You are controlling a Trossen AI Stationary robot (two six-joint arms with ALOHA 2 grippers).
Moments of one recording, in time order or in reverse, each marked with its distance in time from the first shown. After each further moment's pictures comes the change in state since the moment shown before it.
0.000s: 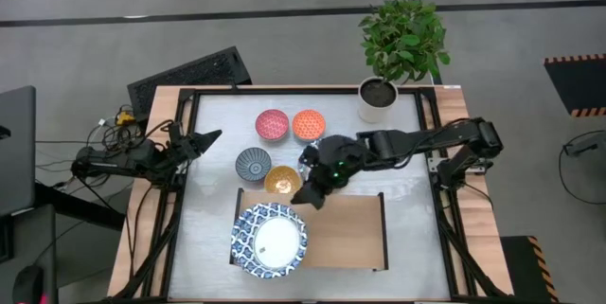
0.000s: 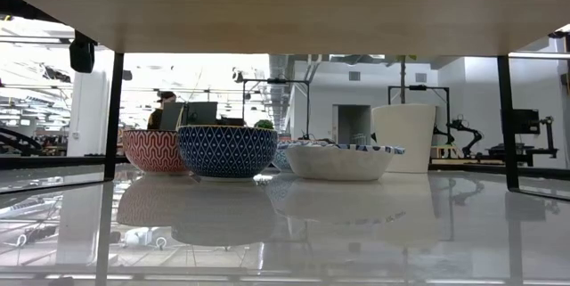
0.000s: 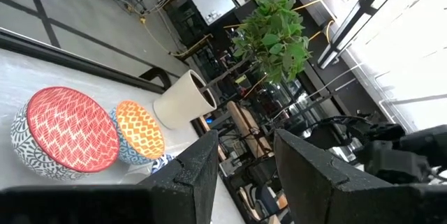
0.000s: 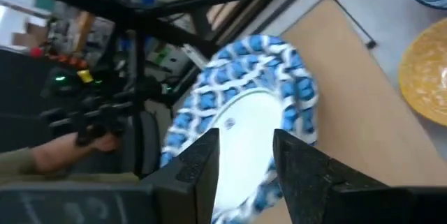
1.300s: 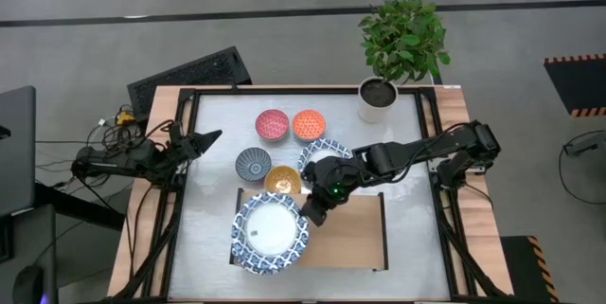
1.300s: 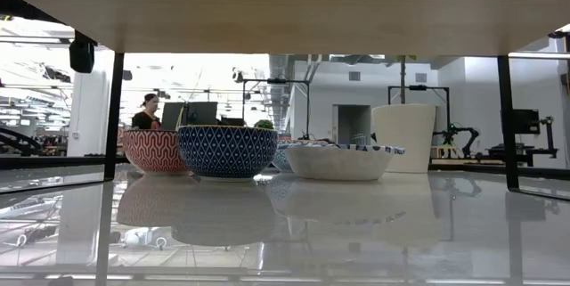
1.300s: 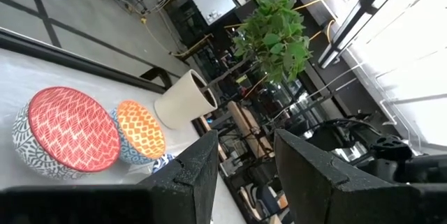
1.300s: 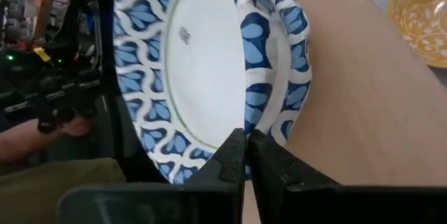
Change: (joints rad) left arm 0.000 0.000 0.000 -0.005 0.000 -0.001; right arm 0.072 0.032 0.001 -0.101 0.062 0.055
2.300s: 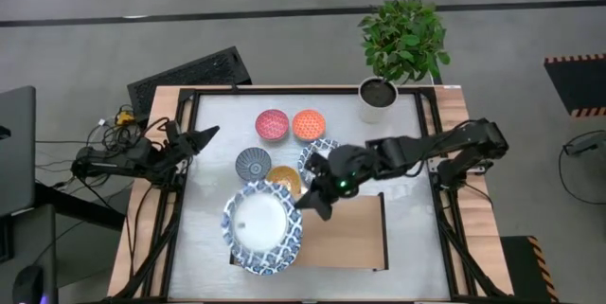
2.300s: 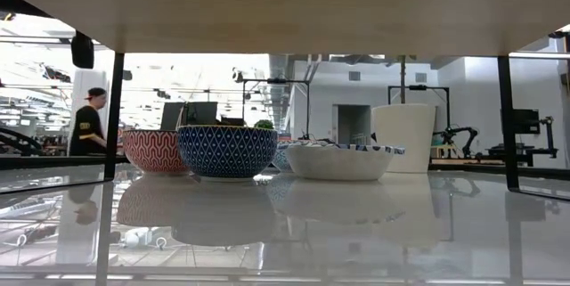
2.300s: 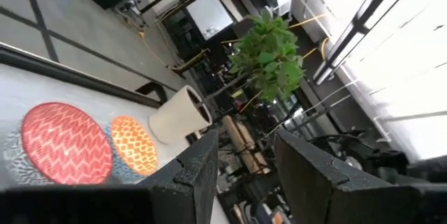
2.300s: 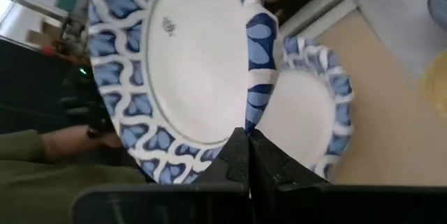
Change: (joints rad) left arm 0.000 0.000 0.000 0.058 -0.042 0.016; right arm -0.002 -0.068 -0.002 0.131 0.038 -0.071
